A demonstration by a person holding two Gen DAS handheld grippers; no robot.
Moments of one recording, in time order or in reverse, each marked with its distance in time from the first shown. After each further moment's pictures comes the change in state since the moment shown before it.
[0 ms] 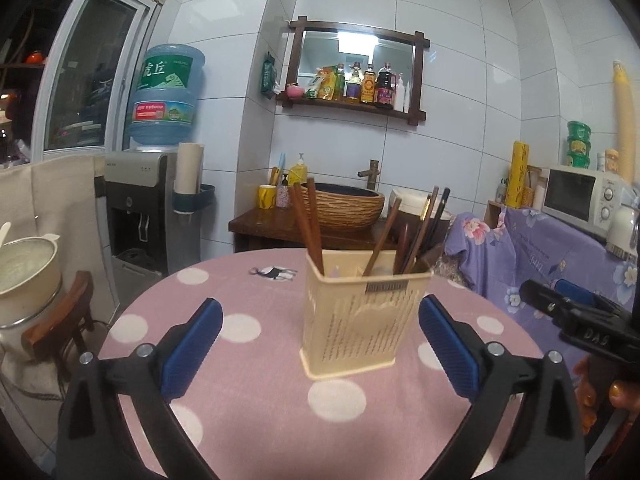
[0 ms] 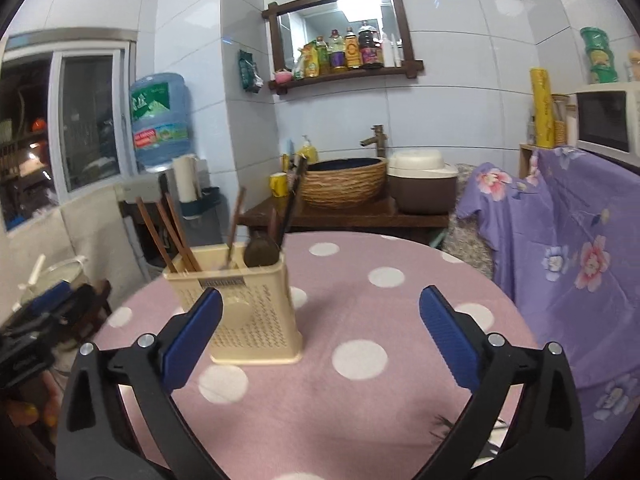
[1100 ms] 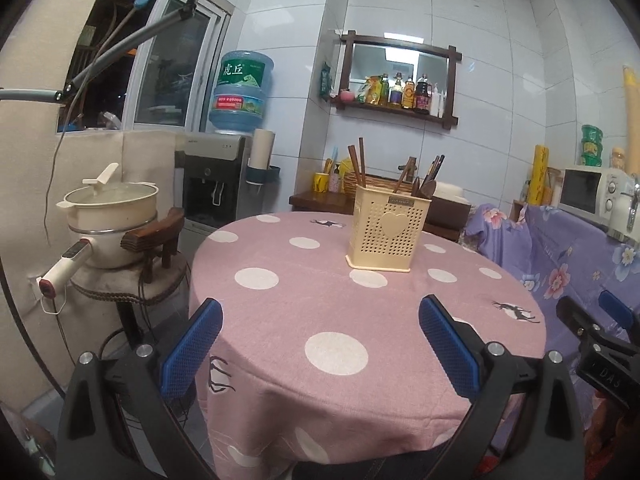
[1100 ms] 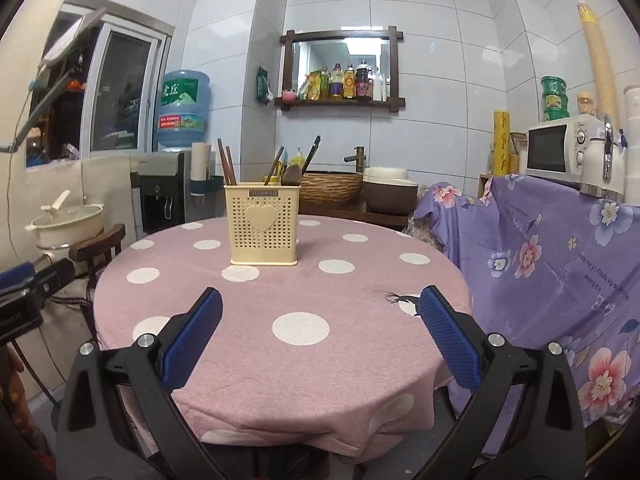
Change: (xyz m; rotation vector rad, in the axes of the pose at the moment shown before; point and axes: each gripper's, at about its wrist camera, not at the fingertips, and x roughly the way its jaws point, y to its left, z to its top) left arm -0.184 -0.003 -0.111 -0.079 -0.023 0.164; right arm -0.204 0.037 -0.139 -0.075 -0.143 -0.068
